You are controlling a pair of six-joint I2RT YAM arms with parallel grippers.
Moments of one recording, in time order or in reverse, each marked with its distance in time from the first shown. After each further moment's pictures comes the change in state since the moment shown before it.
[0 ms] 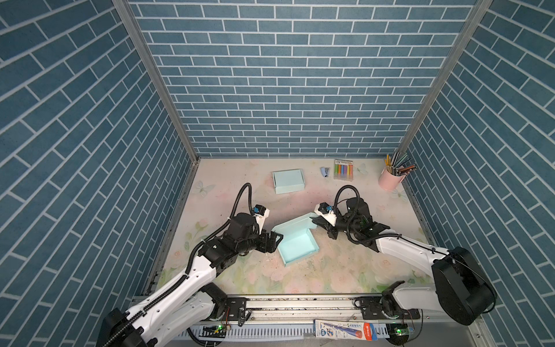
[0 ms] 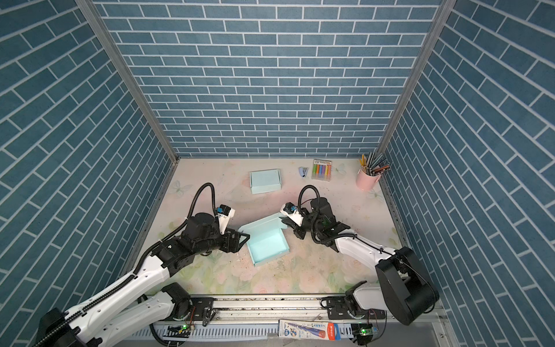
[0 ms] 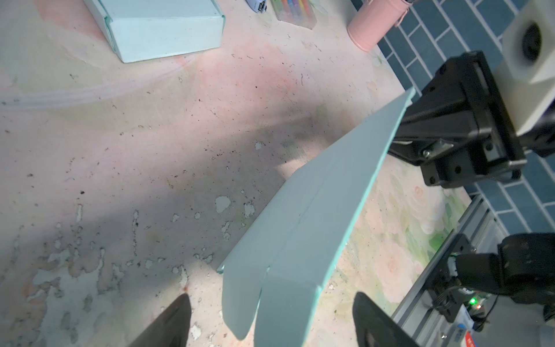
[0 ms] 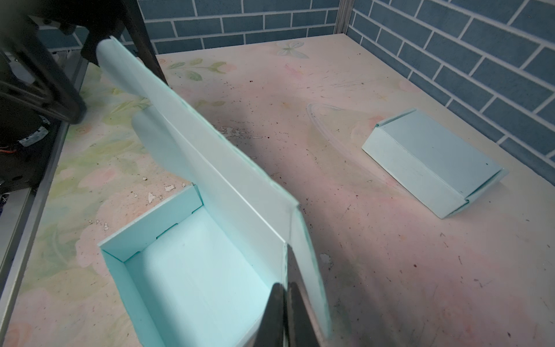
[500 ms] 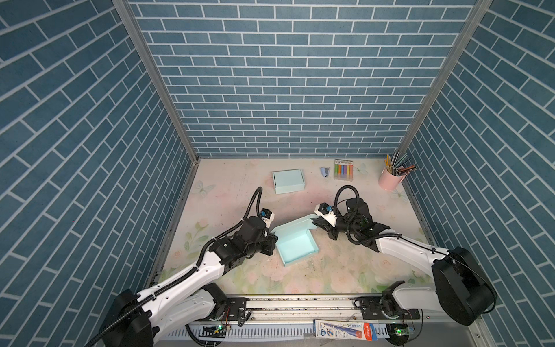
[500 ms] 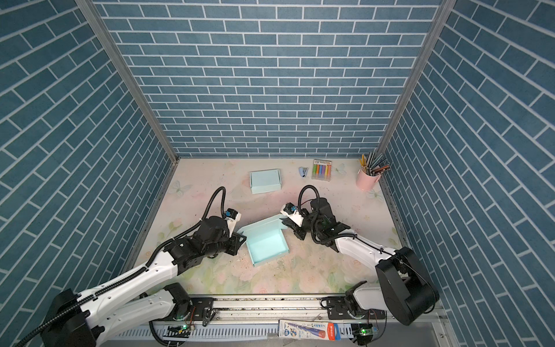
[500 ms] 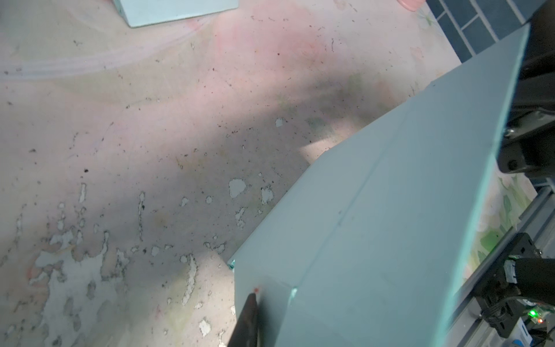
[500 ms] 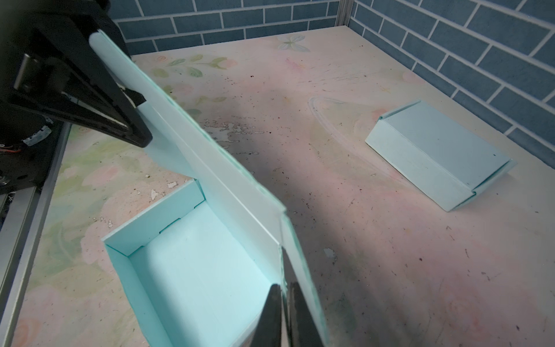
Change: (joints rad) left arm -0.117 0.103 0.002 -0.018 -0.181 -0.033; right arm 0.000 -0.001 0.000 -0.015 0.002 0.012
